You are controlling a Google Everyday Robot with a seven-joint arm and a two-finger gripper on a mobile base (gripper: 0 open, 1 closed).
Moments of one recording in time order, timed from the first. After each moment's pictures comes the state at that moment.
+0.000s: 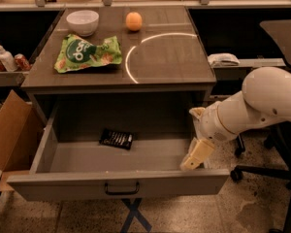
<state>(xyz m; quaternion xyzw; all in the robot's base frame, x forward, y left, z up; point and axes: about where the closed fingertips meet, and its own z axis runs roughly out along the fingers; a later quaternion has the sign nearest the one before) 0.482 -0.126 0.737 -0.58 0.76 0.14 0.25</state>
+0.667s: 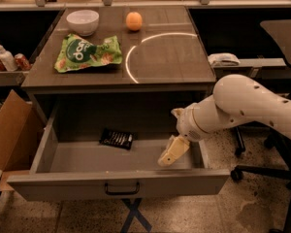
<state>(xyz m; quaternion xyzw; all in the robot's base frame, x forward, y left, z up) 0.513 -0.074 0.708 -0.57 0.76 0.17 0.27</state>
